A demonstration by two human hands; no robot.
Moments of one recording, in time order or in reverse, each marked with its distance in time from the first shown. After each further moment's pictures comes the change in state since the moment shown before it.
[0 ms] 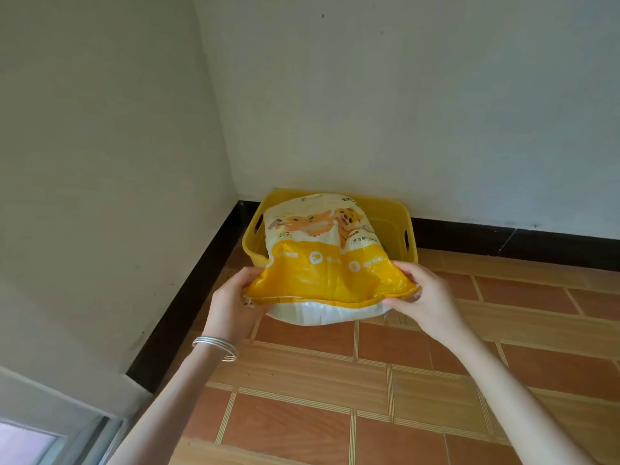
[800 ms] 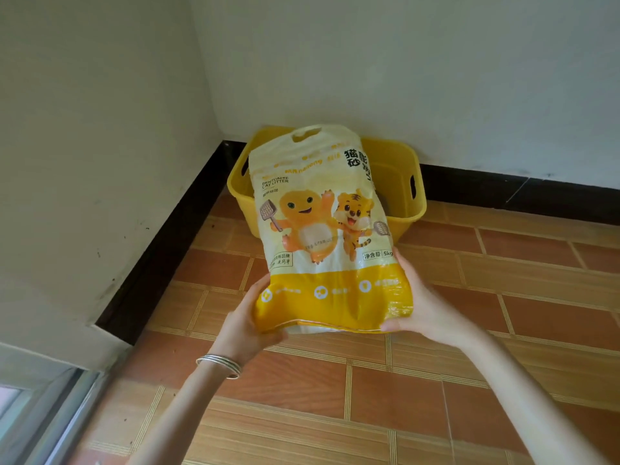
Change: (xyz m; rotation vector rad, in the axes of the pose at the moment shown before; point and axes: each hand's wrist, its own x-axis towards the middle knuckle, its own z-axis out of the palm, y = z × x) left_hand -0.074 -0.079 0.071 -0.152 -0.318 -0.220; right_hand -0.053 0.067 0.048 0.049 -0.464 0.274
